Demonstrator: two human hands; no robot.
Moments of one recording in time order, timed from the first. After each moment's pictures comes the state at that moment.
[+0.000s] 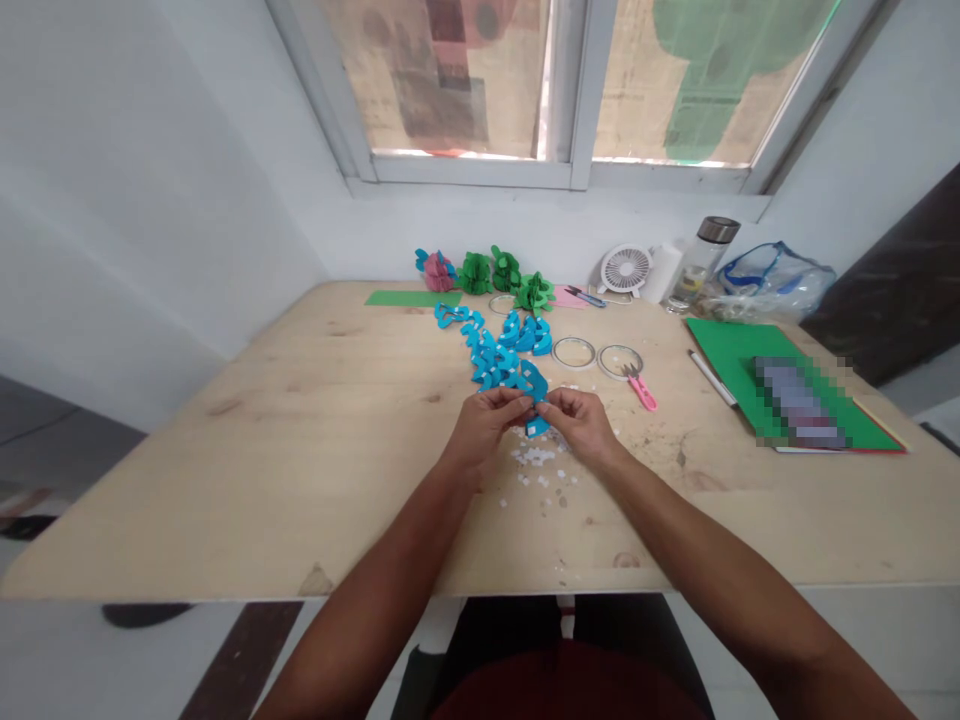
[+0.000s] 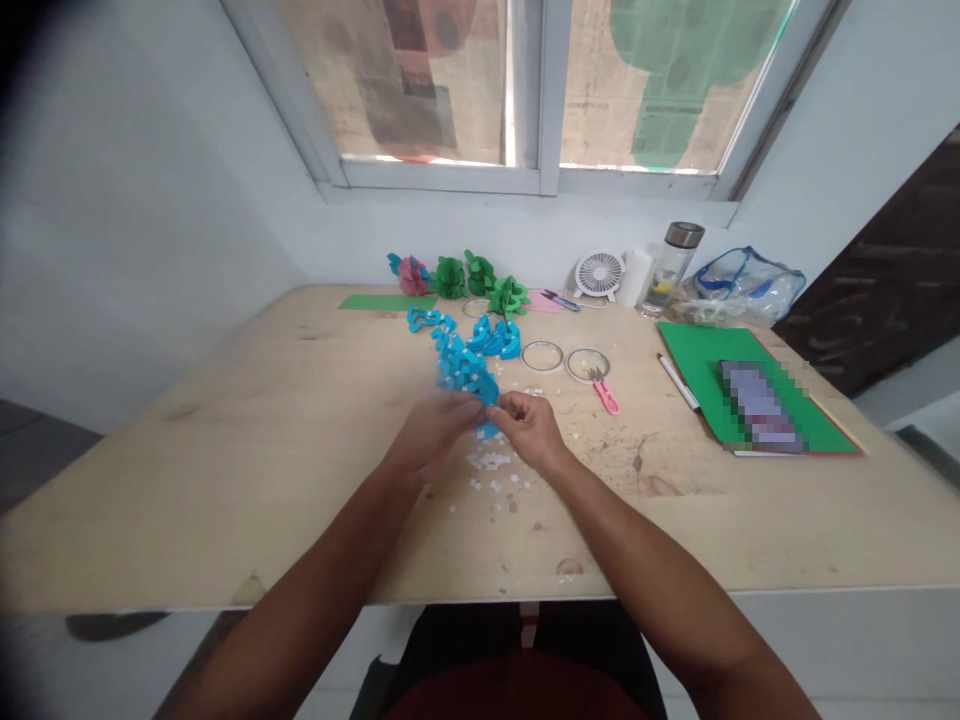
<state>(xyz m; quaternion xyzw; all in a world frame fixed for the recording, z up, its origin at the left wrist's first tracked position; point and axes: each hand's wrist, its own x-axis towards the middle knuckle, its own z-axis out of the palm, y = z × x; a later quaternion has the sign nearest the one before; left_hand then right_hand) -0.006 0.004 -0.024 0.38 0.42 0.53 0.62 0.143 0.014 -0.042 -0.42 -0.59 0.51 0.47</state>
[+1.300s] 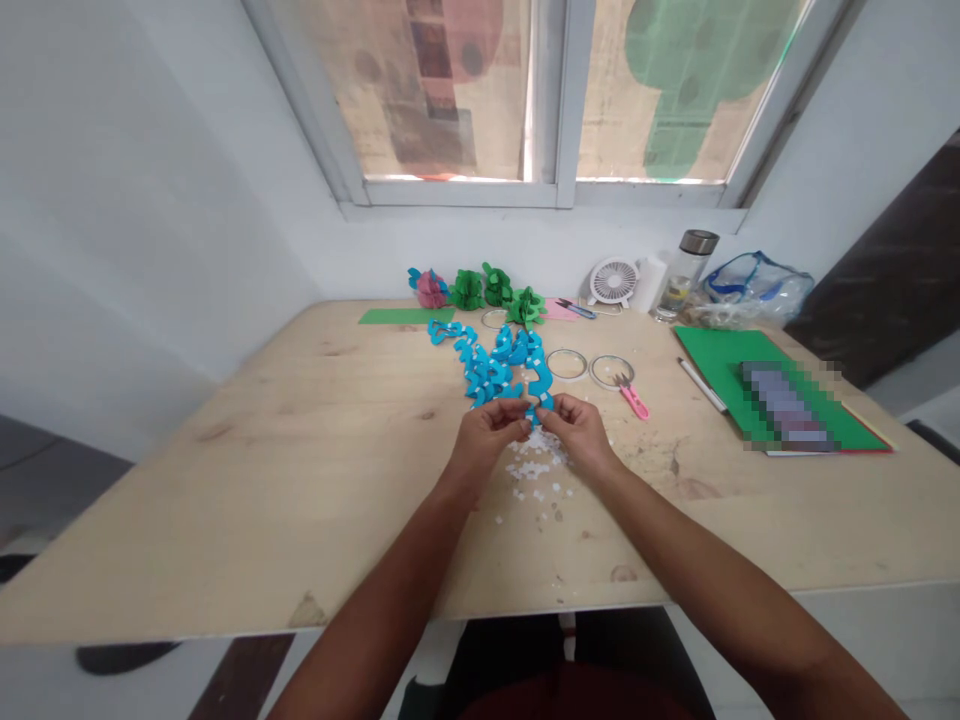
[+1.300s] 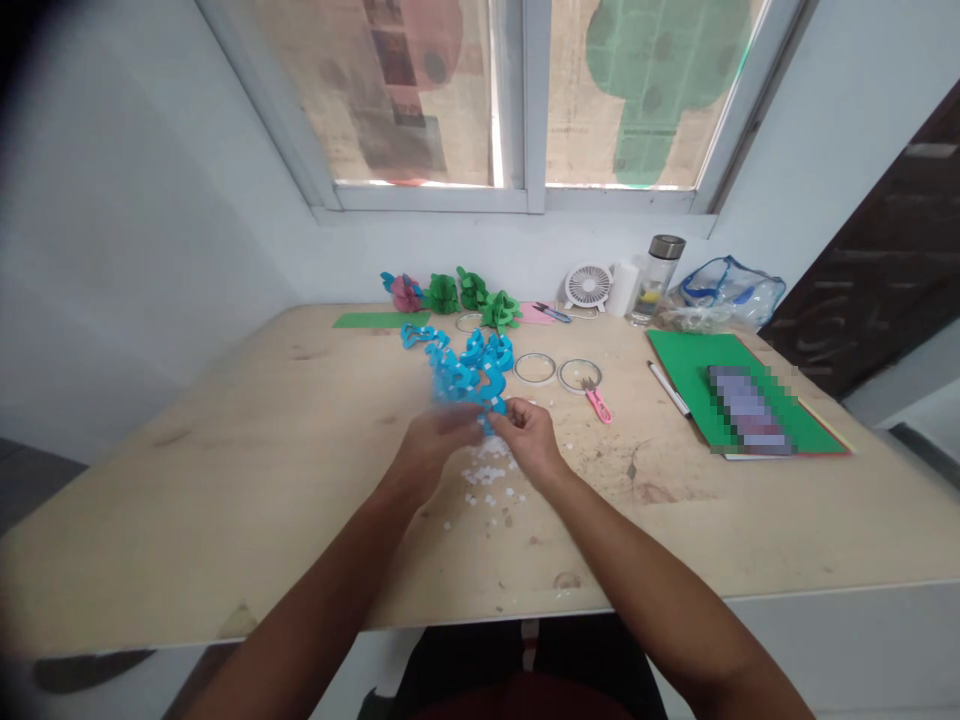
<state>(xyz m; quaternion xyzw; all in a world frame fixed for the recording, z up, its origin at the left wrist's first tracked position) -0.004 -0.001 -0.021 0.46 0.46 0.52 0.56 0.141 0.015 -0.042 -0.45 -0.52 0.51 0.52</state>
